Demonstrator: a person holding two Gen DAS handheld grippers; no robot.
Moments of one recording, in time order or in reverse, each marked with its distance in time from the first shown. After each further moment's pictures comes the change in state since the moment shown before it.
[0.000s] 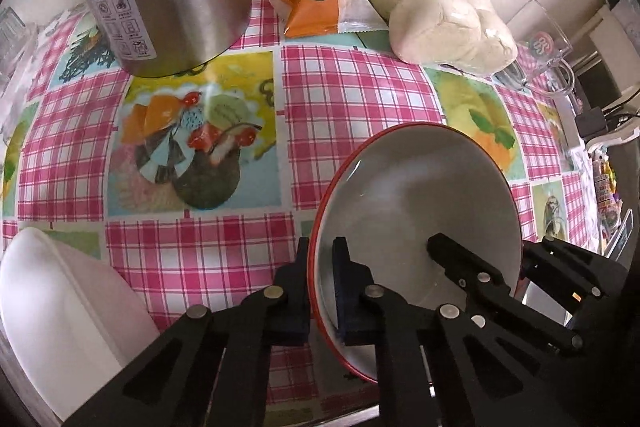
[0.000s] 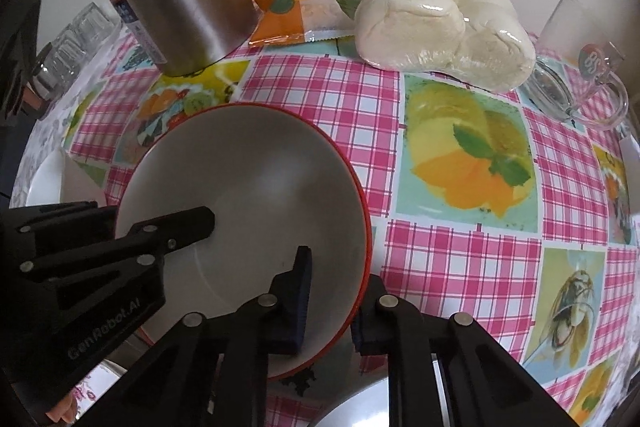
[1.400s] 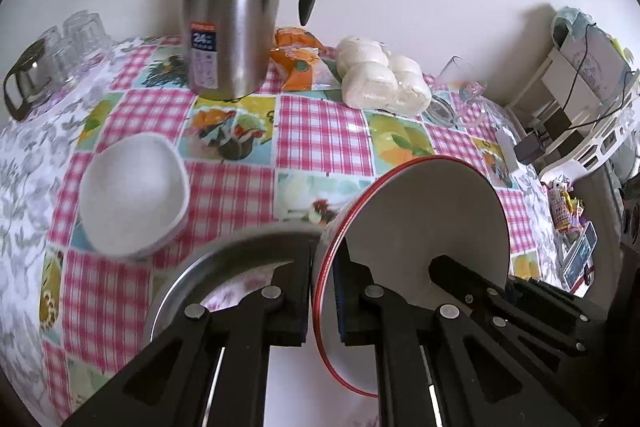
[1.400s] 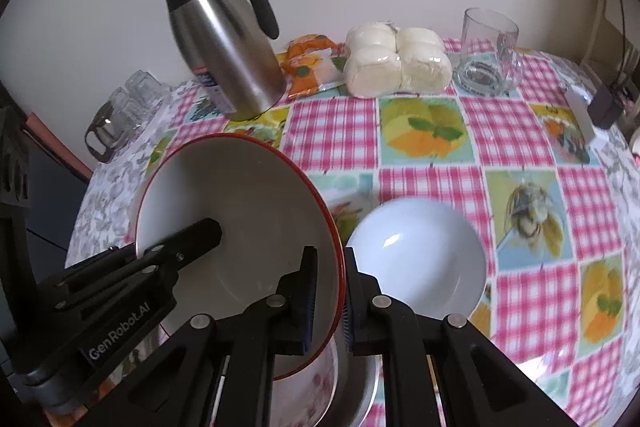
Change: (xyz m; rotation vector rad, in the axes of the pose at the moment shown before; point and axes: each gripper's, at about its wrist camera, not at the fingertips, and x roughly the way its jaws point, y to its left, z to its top) left arm -0.133 -0.037 -0.098 -0.070 -0.266 -0.007; right arm -0.136 0.002 -0.092 0.155 -0.183 0.119
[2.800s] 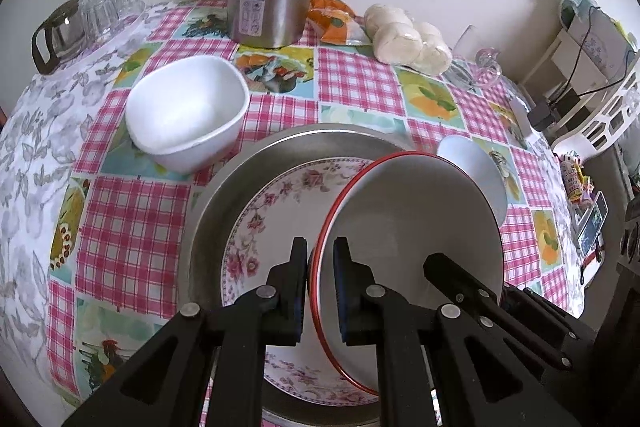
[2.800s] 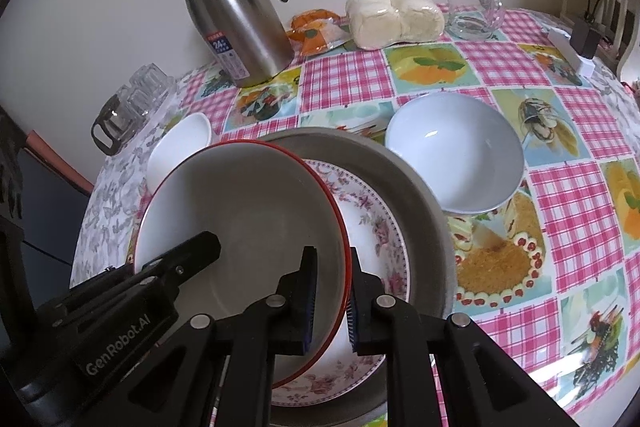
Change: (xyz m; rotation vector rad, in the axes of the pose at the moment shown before) left arm -0.013 0.036 -0.061 -0.021 0.059 0.041; right arm 0.001 0.030 -0.074 0.097 -0.016 0.005
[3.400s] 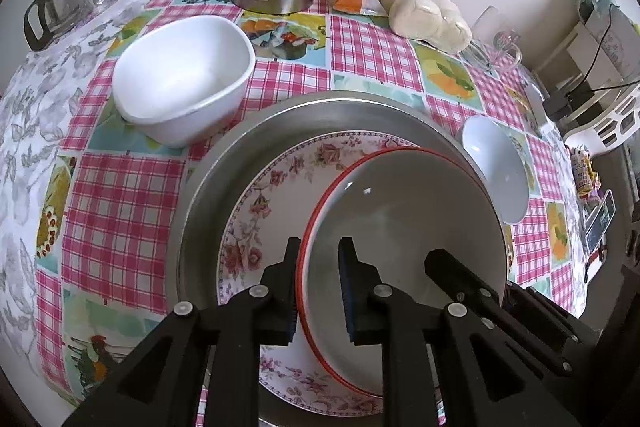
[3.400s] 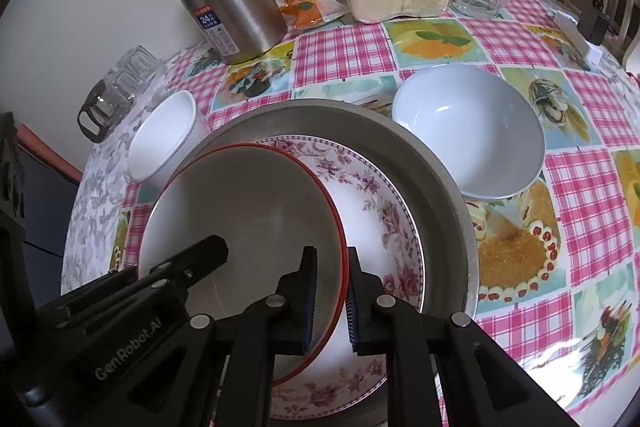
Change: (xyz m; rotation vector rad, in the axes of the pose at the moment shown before) left arm 0.026 0.008 0.002 -0.031 0.091 0.001; right arm 0.024 0.003 -0.001 0.005 0.065 -0.026
